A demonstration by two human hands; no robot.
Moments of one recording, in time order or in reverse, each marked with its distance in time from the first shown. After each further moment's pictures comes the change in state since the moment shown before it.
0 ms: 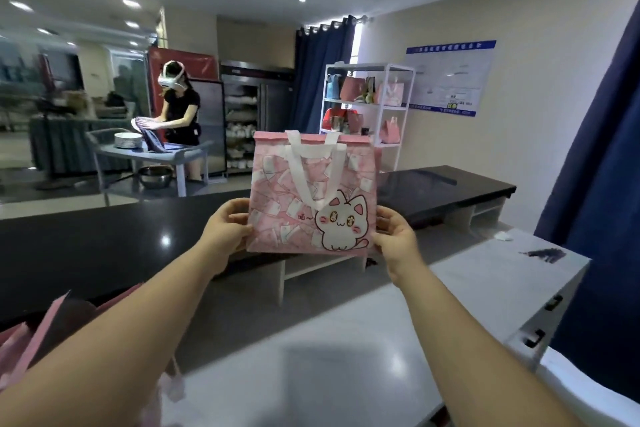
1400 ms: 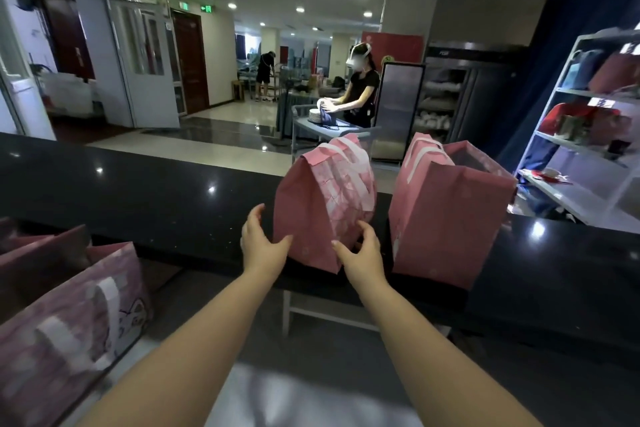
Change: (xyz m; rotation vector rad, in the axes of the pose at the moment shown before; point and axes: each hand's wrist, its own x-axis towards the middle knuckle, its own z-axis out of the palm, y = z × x) left_hand 0.157 -0.115 0.140 0.428 1.021 0.113; right_hand 0.275 0.172 0.063 -0.221 -0.716 0.010
